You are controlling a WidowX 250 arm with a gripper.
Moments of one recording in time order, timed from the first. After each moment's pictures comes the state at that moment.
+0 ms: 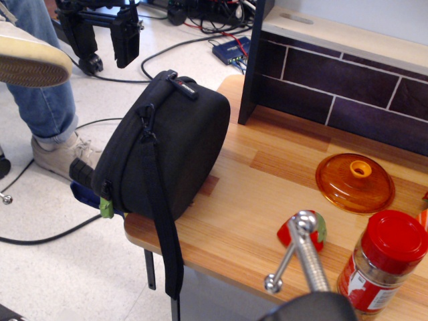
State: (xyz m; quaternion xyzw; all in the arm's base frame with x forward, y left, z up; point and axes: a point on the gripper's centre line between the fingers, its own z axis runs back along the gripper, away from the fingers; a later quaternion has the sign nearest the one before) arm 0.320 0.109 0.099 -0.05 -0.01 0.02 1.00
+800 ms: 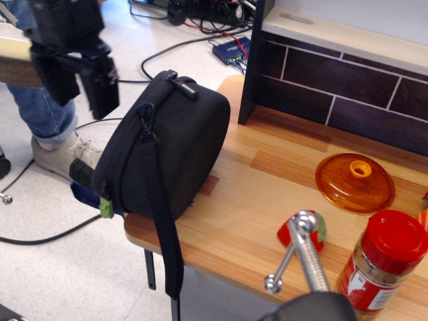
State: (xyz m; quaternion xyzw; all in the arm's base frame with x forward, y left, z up) arm 0.234 0.074 0.099 -0.08 -0.03 -0.07 0.99
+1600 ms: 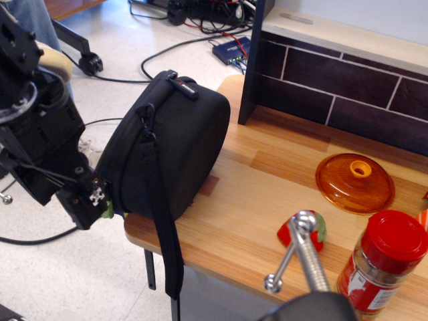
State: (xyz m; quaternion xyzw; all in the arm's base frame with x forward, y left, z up) arm 0.163 0.033 0.068 -0.06 -0.07 -0.05 0.99
